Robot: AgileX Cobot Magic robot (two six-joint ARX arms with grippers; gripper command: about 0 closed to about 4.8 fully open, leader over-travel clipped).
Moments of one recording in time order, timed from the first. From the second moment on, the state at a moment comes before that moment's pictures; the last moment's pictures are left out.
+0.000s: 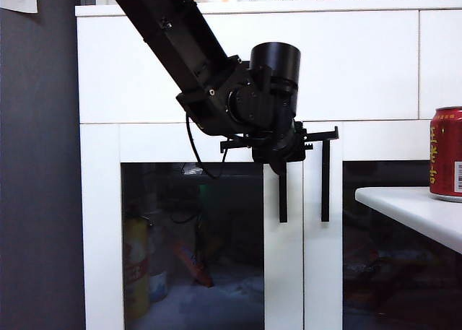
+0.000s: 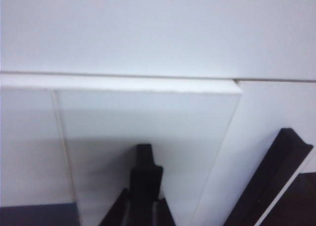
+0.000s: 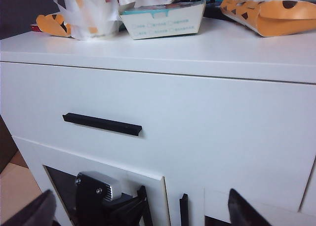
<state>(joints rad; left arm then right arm) -0.79 2.35 1.60 0.62 -0.58 -0.13 0.10 0.94 0.97 -0.04 -0.31 0.08</state>
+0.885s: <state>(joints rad) -0.78 2.36 1.60 0.63 -0.60 -0.15 0.11 0.97 0.95 -0.01 -0.31 0.08</state>
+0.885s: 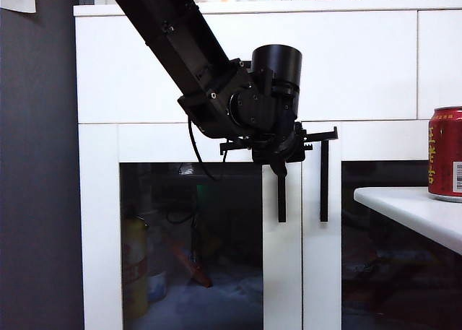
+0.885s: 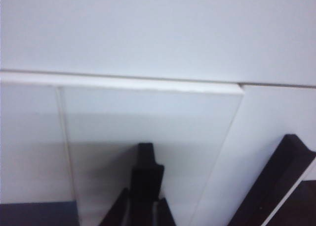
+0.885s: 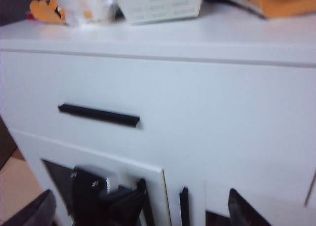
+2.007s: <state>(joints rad) -0.81 2.32 1.36 0.98 -0.58 -0.15 0.13 1.21 0.95 0.08 -0.33 0.08</state>
